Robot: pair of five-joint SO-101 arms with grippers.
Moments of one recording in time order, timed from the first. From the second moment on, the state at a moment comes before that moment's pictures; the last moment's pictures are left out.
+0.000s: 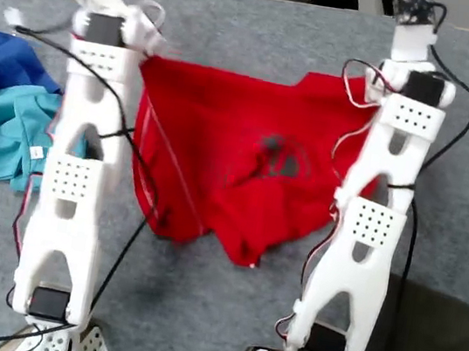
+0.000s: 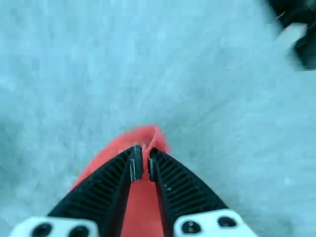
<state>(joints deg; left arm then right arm) -2.5 60.0 -92.8 91.2 34.6 9.6 67.3 -92.2 85.5 11.3</state>
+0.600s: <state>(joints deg) -3.8 18.9 -94.0 94.9 10.4 6.7 10.2 -92.4 86.6 11.1</state>
